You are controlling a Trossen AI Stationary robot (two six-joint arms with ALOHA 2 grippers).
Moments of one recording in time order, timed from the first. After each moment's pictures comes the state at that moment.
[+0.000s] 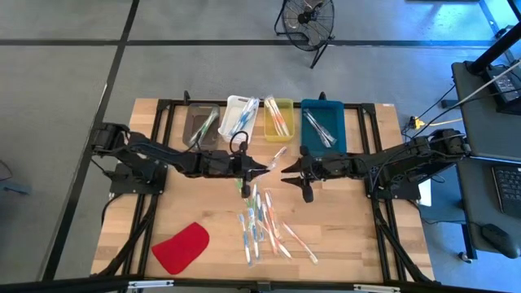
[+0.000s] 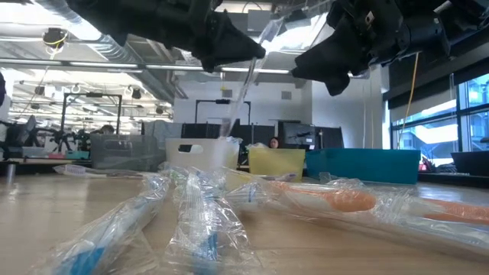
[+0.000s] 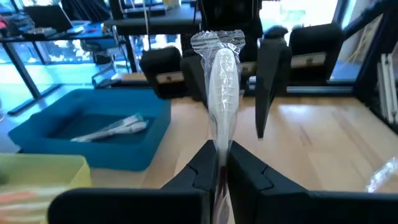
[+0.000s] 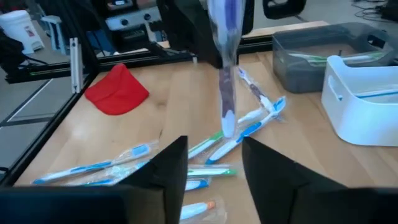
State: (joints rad) left arm -0.07 1.52 0.74 0.60 -0.21 -0.01; right arm 0.12 1.31 0.52 0.48 0.06 0.17
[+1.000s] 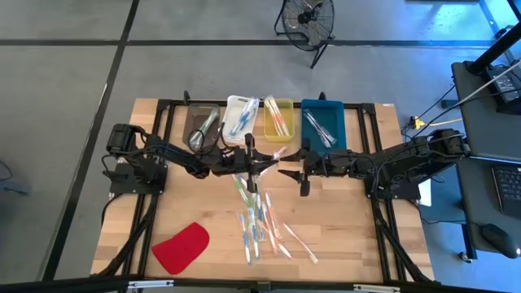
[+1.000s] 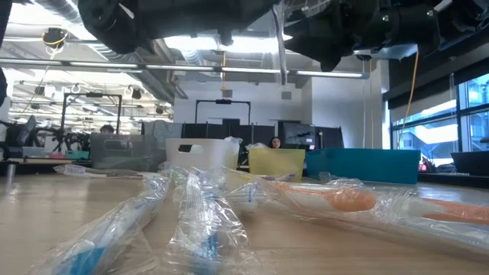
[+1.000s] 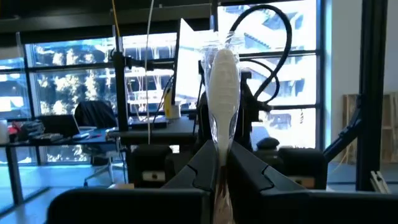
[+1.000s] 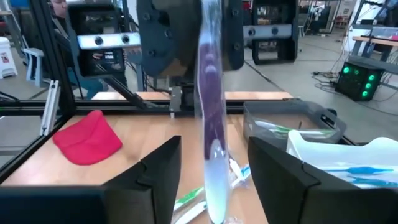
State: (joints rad) left arm -0.04 1.67 0.76 1.21 -0.13 0.08; right arm 0.11 1.32 0.52 0.71 0.15 0.01
